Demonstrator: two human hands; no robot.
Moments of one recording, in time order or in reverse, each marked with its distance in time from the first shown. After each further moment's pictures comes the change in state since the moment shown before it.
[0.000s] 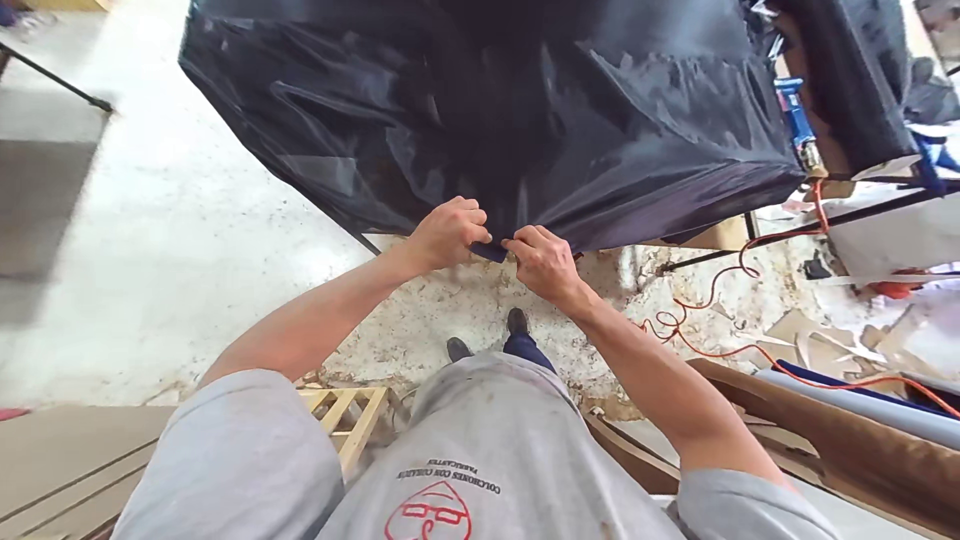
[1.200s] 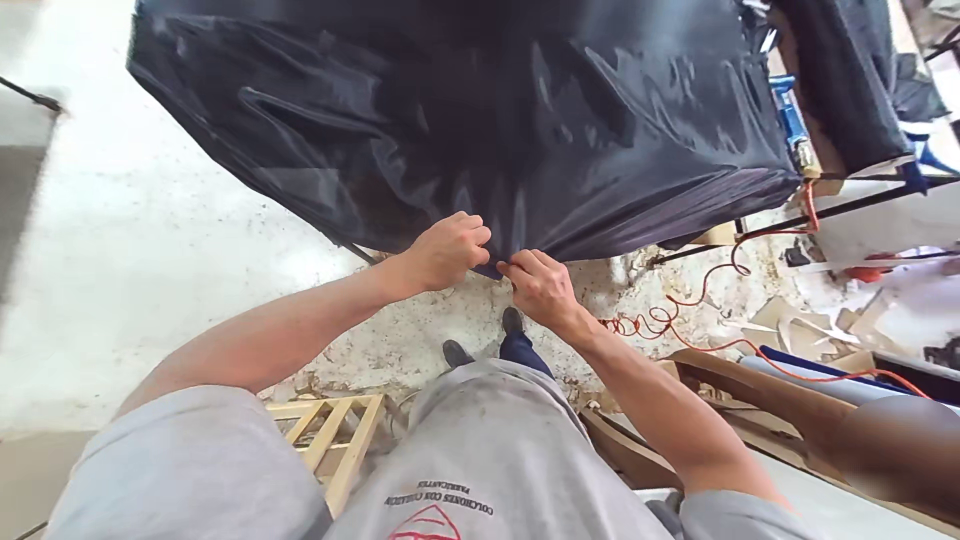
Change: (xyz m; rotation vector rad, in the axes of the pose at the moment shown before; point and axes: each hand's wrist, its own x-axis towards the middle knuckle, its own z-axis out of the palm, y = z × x) left_hand 0.013 -0.008 -0.010 0.054 -0.158 0.068; right_hand -0.002 -0.007 0.009 -0.006 0.018 0.033
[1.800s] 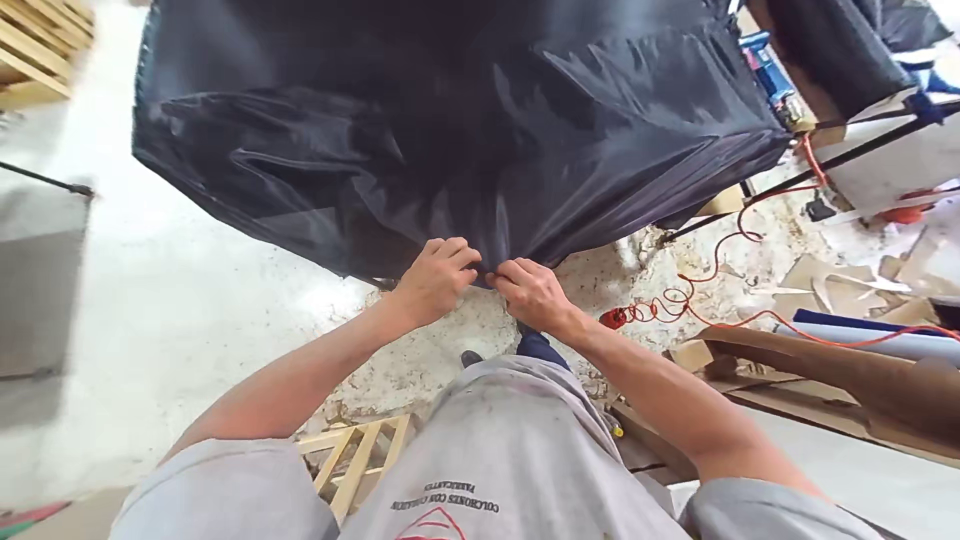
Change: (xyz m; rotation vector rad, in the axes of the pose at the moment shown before) left_hand -0.012 0.012 0.010 -0.010 -0.037 -0.100; right_hand -0.006 0.003 0.006 0.013 0.032 -0.044
